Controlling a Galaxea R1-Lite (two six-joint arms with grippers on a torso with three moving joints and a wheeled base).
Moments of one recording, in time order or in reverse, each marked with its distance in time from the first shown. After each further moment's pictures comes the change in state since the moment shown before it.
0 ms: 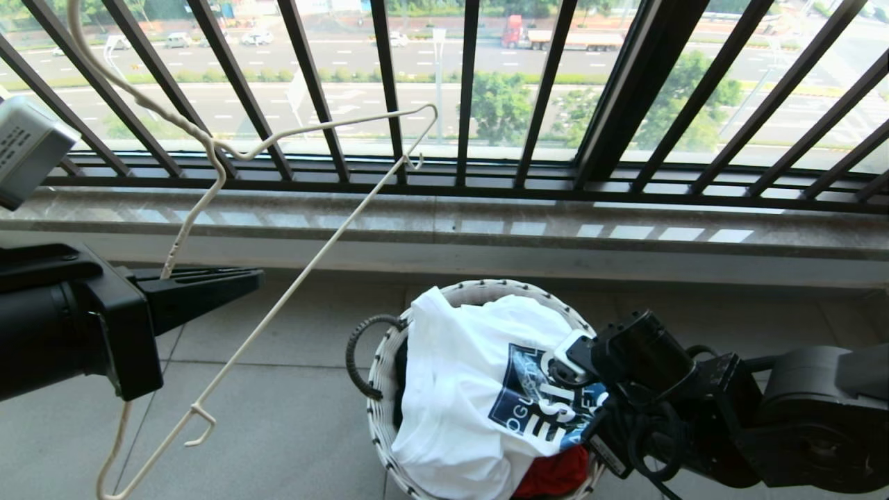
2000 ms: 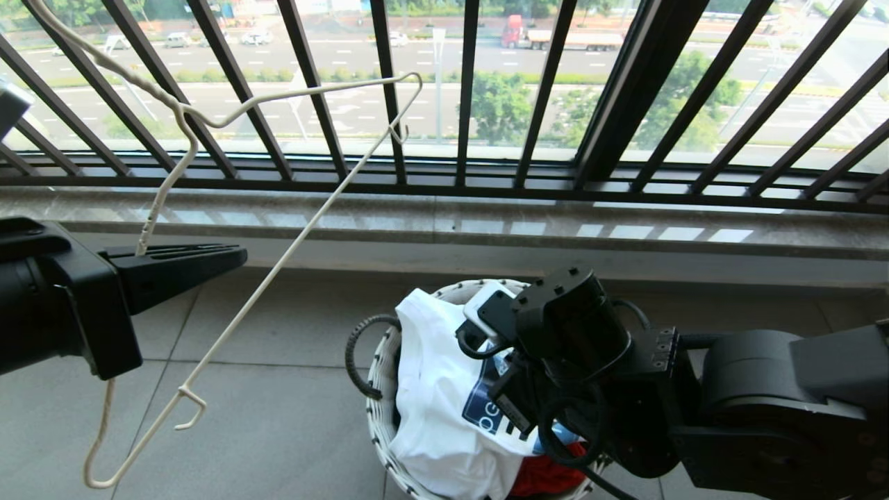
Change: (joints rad) left arm 0.001 -0.017 -0.034 0.003 0.031 -0.005; right arm 0.218 0.080 -0.244 -0.162 -0.089 -0.075
